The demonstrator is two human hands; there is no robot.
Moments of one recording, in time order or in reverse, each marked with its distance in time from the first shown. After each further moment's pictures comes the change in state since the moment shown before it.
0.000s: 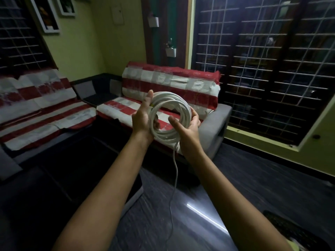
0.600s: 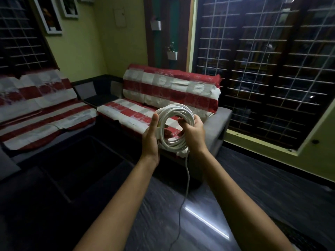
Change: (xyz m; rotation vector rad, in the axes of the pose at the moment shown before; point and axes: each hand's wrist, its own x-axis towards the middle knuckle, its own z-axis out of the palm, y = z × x) left_hand -0.038 -0.043 -0.012 0.069 0.007 0.021; right_hand 0.016 -0.005 -0.005 -0.237 0.149 -0.019
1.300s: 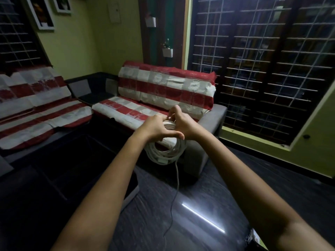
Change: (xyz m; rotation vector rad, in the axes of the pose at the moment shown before) left_hand 0.026 0.031 0.005 1.129 -0.475 0.150; right_hand 0.017 -0.017 -0.015 -0.853 -0.611 -0.319
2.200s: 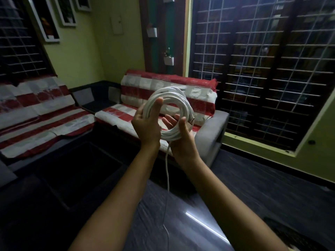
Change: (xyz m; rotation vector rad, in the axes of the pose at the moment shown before) left_hand -0.007 0.037 0.004 -0.986 0.952 0.090; right_hand -0.021 -0.036 0.036 1.604 0.305 -0.006
